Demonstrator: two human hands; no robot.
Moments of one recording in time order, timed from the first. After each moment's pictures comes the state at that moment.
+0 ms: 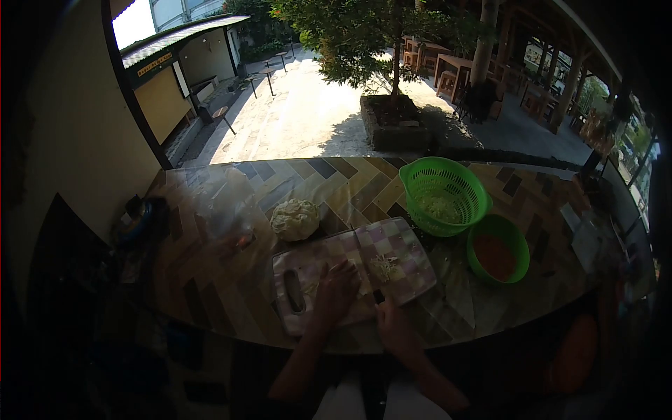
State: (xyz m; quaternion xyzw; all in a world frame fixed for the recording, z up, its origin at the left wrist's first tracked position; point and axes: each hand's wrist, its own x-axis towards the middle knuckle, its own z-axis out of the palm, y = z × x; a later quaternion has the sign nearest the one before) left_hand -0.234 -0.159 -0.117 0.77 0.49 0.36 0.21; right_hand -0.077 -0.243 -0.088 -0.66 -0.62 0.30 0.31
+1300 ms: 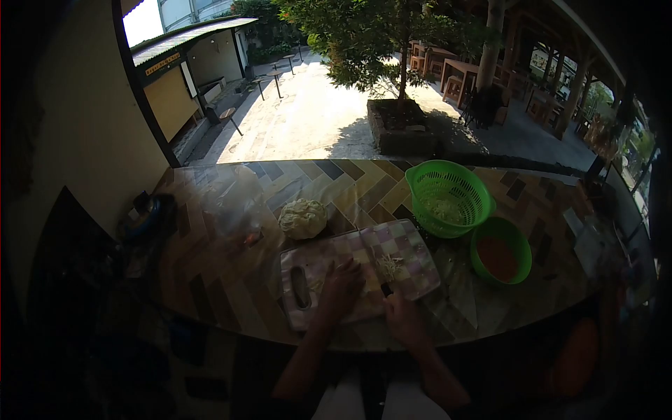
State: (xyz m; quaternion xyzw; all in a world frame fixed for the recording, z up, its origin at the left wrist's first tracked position) left_hand -0.239 -0.159 -0.118 0.78 0.48 0.36 0.17; right_hand -0.068 -0.234 -0.071 -0.66 -0.63 0.32 0.24
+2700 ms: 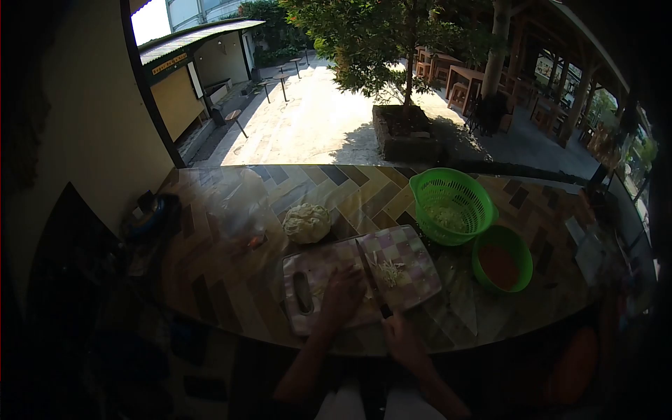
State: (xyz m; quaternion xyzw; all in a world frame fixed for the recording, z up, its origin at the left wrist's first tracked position) left_hand -0.236 -0.163 -0.112 0.76 0.49 0.39 0.20; right_hand -0.066 -0.263 -0.078 -0.64 -0.61 0.37 0.28
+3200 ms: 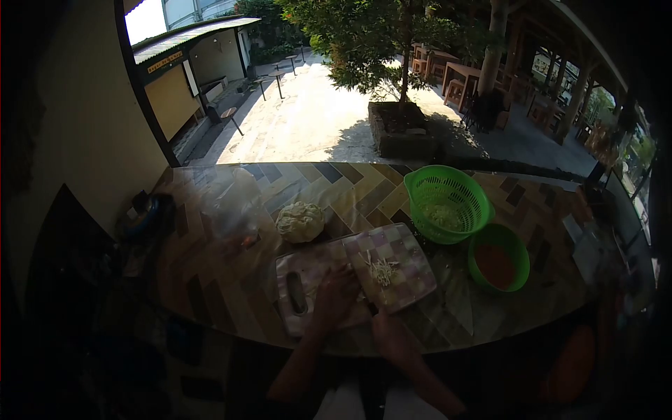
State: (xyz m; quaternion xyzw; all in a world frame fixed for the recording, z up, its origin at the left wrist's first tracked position) left_hand -0.236 -0.162 -0.112 0.75 0.49 0.39 0.20; right_hand -0.073 -0.248 -0.083 -0.65 -0.63 0.38 0.18
